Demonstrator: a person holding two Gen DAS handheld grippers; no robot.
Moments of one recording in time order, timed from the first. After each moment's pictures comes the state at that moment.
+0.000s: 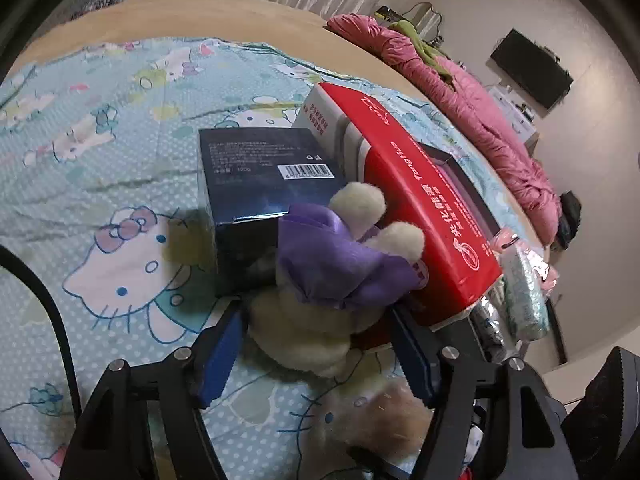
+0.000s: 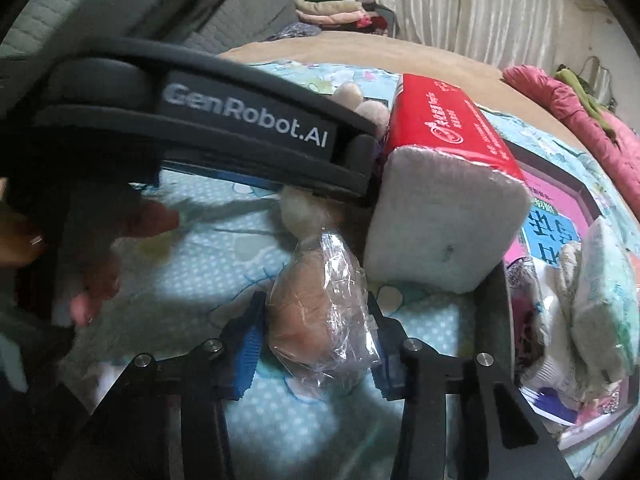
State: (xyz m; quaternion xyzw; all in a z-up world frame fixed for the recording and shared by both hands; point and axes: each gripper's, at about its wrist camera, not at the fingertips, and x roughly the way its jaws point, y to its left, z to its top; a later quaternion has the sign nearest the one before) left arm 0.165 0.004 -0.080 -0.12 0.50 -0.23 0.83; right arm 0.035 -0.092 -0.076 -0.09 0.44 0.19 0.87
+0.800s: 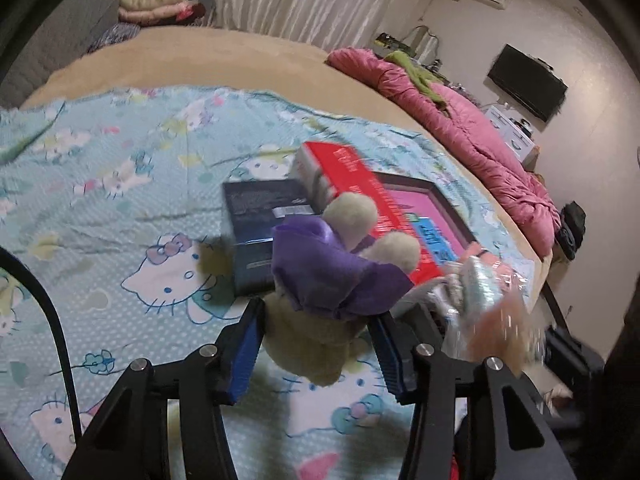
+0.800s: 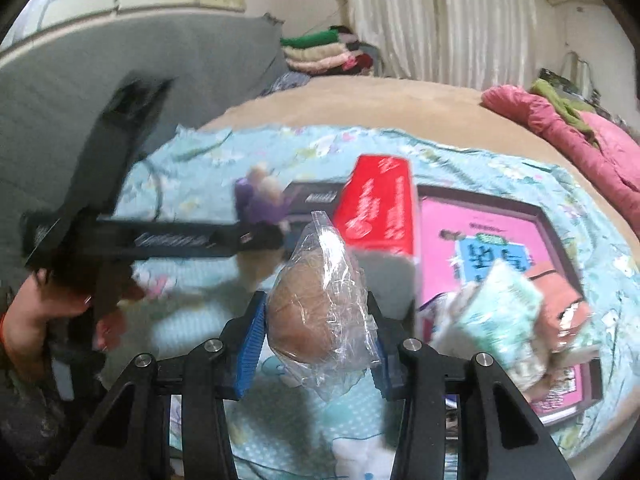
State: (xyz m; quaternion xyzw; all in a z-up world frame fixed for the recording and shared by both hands) left arm 0.111 0.010 -0.015 -0.10 0.44 -0.21 0.87; right arm 0.011 -0.153 0.016 -0.02 0.36 0.17 0.92
